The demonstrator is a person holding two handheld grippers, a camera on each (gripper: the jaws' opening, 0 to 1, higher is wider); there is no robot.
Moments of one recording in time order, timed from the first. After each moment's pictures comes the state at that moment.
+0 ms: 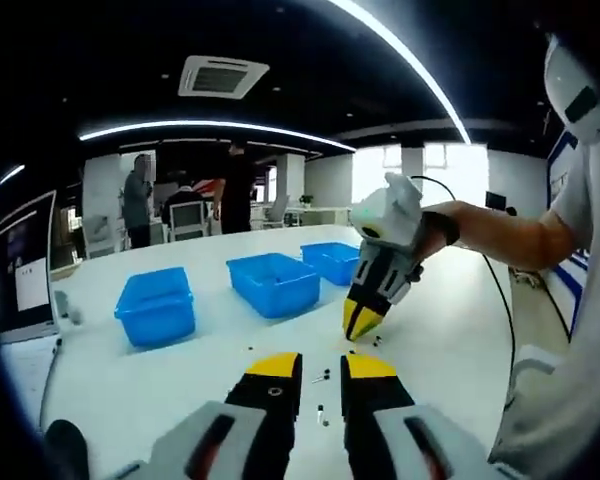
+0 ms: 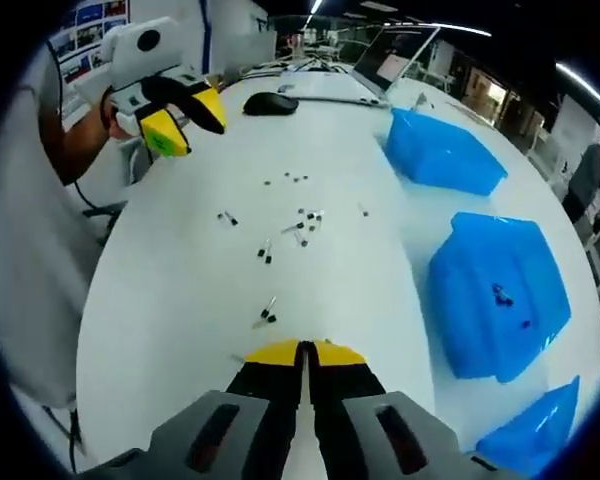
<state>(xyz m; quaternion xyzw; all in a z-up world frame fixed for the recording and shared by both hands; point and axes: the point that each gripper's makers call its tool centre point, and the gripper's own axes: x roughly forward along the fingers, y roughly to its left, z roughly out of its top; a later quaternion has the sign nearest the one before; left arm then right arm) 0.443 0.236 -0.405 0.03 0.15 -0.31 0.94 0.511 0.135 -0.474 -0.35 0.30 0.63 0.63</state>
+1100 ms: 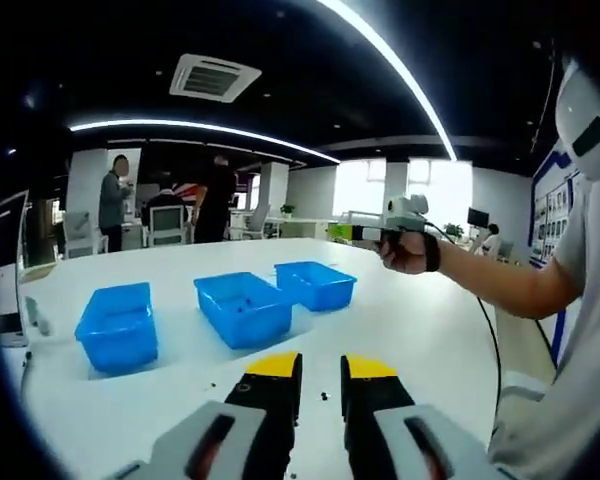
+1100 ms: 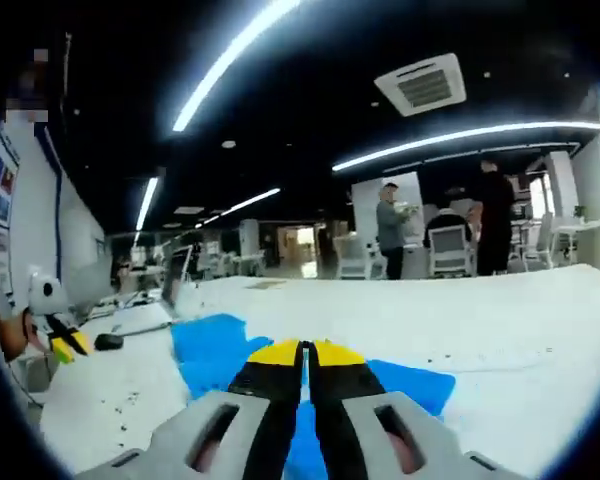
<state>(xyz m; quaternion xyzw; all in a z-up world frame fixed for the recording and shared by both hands) 0.461 0.191 -0.384 0.00 0.13 -0.36 0.92 0.692 -0.034 -0.332 0.05 0.03 0.36 0.93</state>
